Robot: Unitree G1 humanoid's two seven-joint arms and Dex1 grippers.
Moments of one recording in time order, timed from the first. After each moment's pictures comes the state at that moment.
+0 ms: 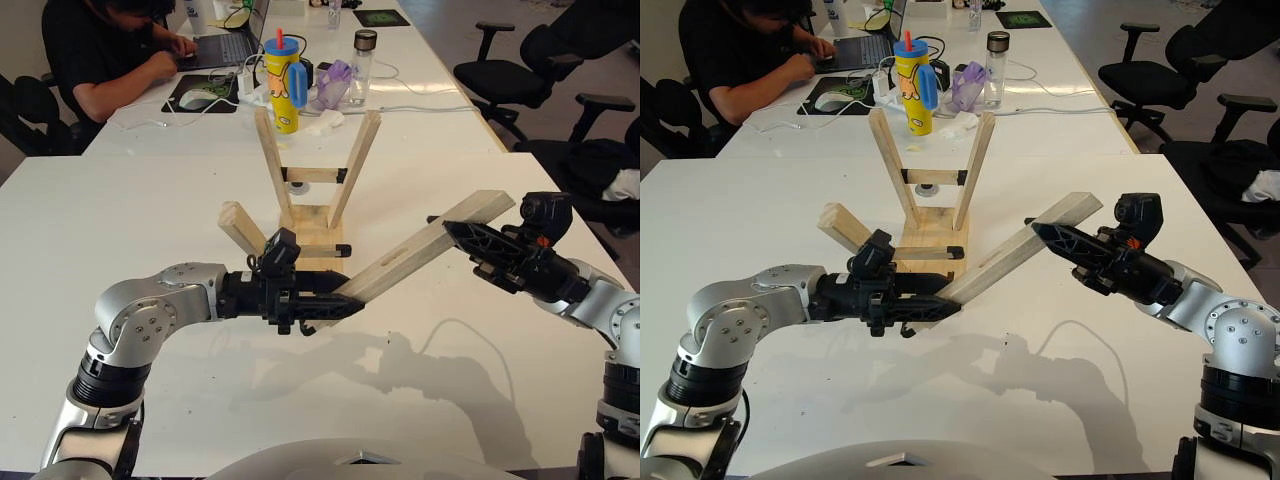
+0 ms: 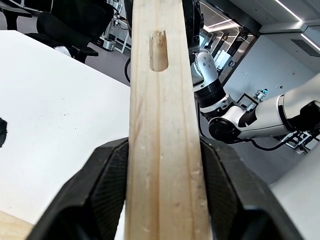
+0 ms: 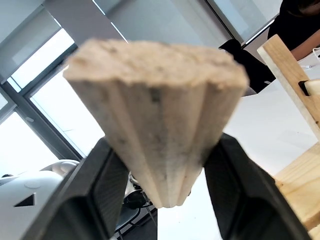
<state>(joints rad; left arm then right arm) -0.26 0.52 -0.08 -0.47 -1.08 0.99 -0.75 -0.16 -0.69 -0.36 -0.17 1.44 1.07 0.92</state>
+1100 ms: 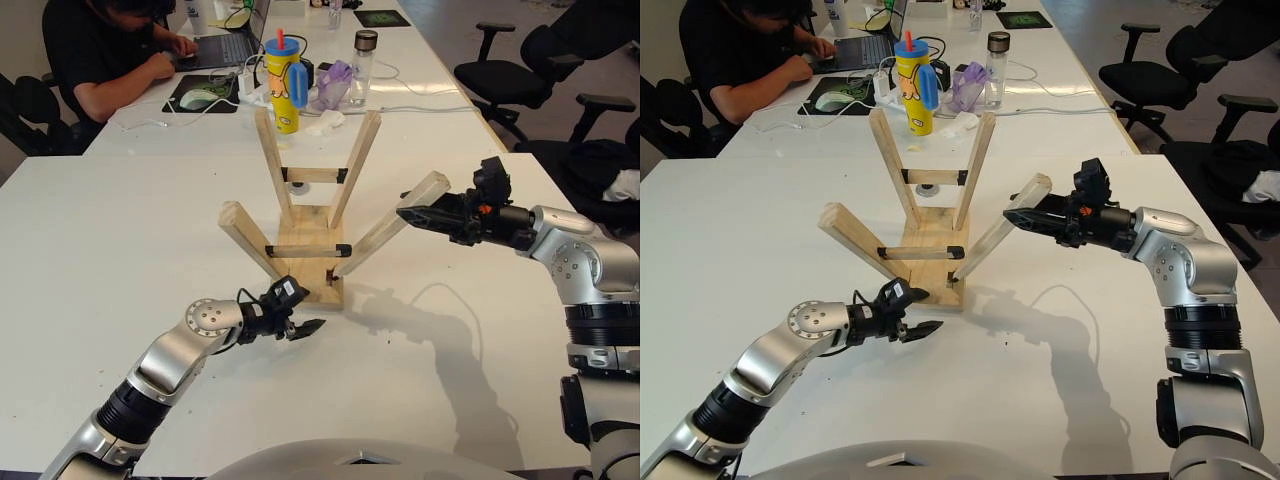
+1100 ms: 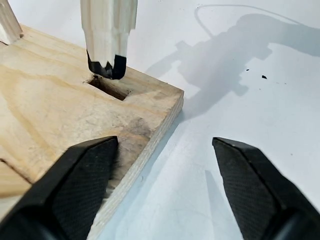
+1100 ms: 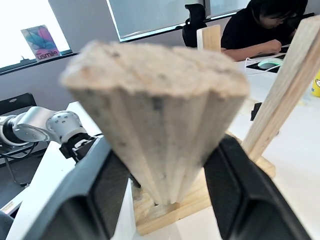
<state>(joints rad) -0.13 0.57 -0.44 -0.31 -0.23 0.57 -0.67 -0.49 -0.68 -0.05 0.13 0.70 0.59 1.22</state>
